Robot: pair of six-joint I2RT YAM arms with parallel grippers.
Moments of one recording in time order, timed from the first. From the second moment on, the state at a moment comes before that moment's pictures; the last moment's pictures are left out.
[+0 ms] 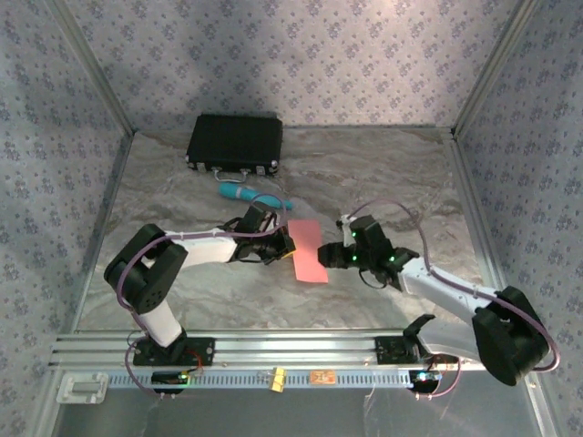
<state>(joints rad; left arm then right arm) -0.71 1.69 0.81 0.02 0.38 -1.09 0.68 1.15 0.52 -0.11 -0.15 0.40</state>
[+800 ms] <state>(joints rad) -0.70 1.69 0.83 0.00 0.40 -1.11 1.29 1.48 0.52 0.18 0.62 -0.09</state>
